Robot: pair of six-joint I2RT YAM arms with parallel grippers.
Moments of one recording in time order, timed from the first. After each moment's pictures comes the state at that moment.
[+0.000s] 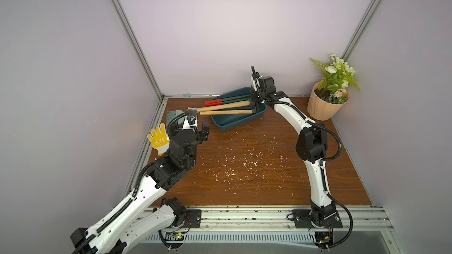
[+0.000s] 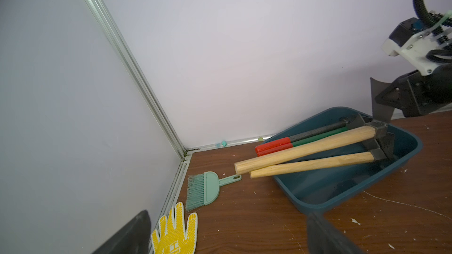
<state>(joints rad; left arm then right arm) -0.68 0.83 0.92 -0.28 -0.82 0.10 0.44 2.34 2.26 -0.44 0.02 0.04</state>
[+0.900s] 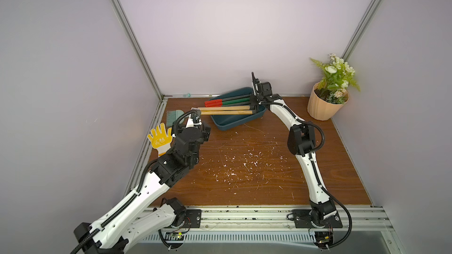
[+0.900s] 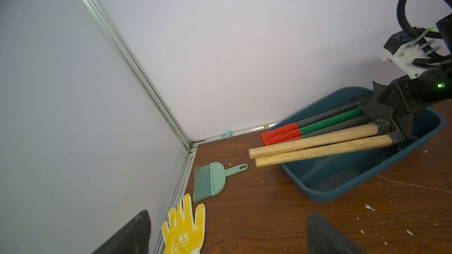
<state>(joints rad) -0.68 0.88 0.93 -0.32 -0.83 0.11 0.39 2.56 2.41 -0.49 0.01 0.08</state>
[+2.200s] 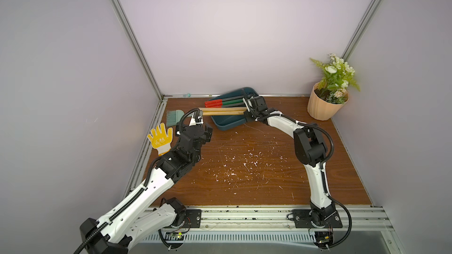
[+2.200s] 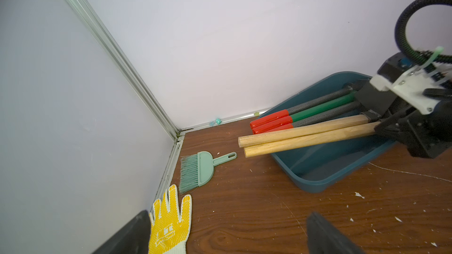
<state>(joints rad) -0.62 0.92 0.90 -0.31 -0.73 0.05 0.50 2.20 1.75 -0.27 0.02 0.04</state>
